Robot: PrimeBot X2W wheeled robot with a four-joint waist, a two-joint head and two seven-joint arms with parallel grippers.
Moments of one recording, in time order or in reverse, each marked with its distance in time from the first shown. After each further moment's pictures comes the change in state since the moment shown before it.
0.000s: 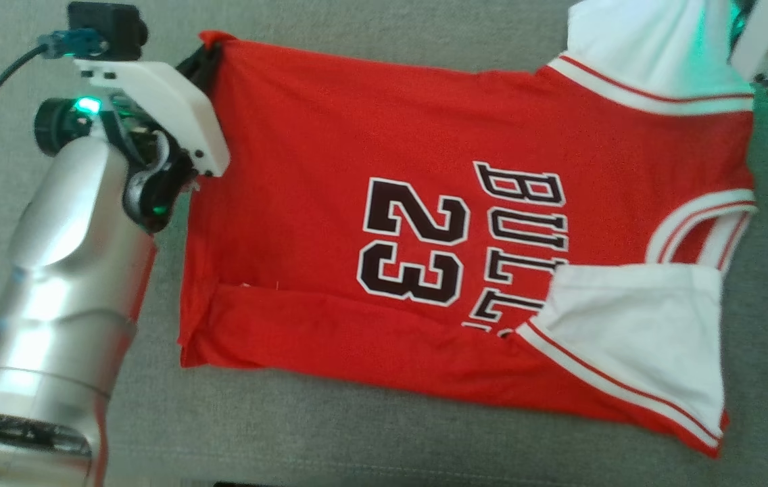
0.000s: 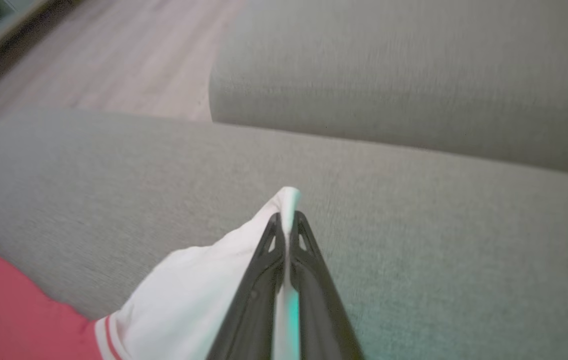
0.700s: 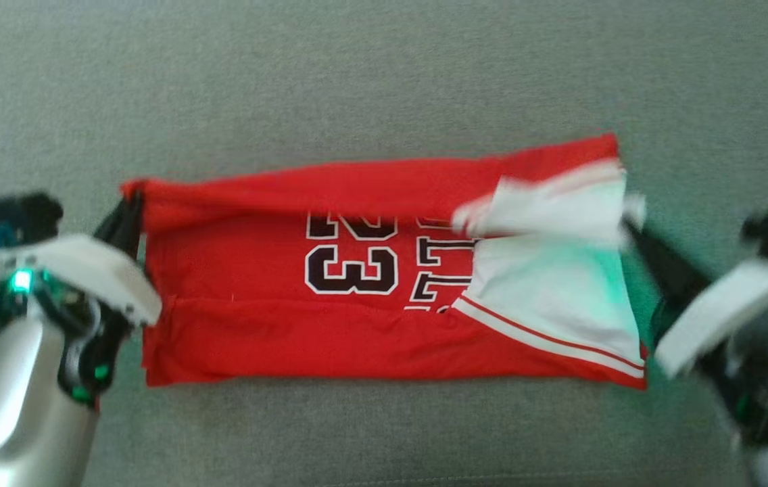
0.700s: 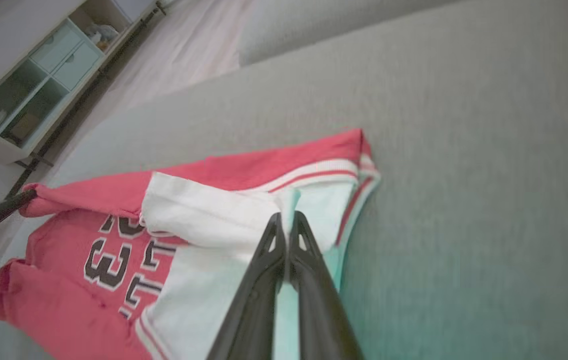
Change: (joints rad) left arm 0.512 0.178 0.129 -0.421 -0.103 0.109 -0.049; right arm 0.886 0.141 -0.312 -0.704 -0.008 0.000 -0.079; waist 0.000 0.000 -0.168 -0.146
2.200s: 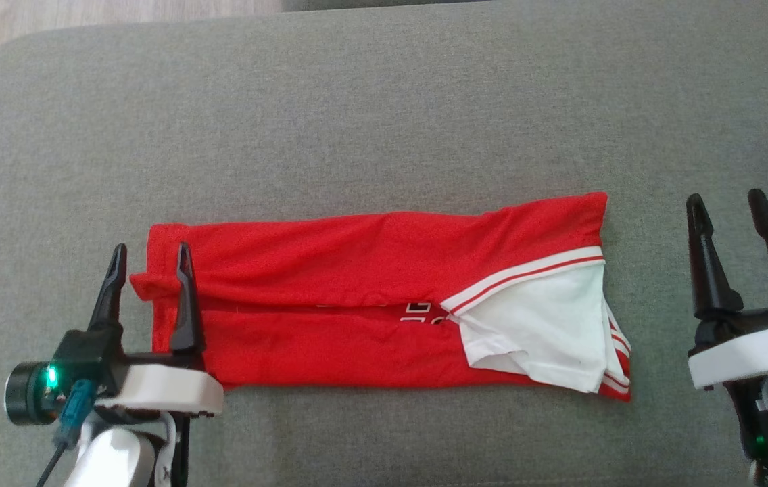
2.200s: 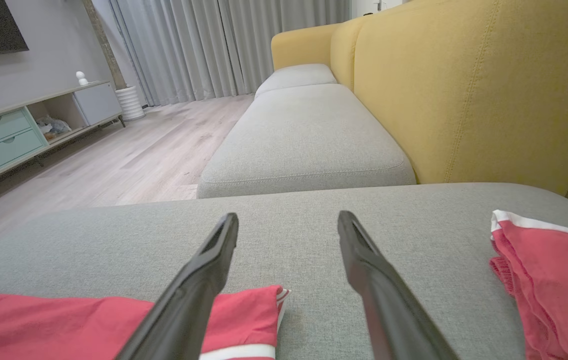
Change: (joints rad) left arm 0.334 -0.056 -0.072 -0.354 0.334 0.305 -0.376; right arm 0.167 0.210 -0.227 -0.244 -0.408 0.000 -0.229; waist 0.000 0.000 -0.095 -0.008
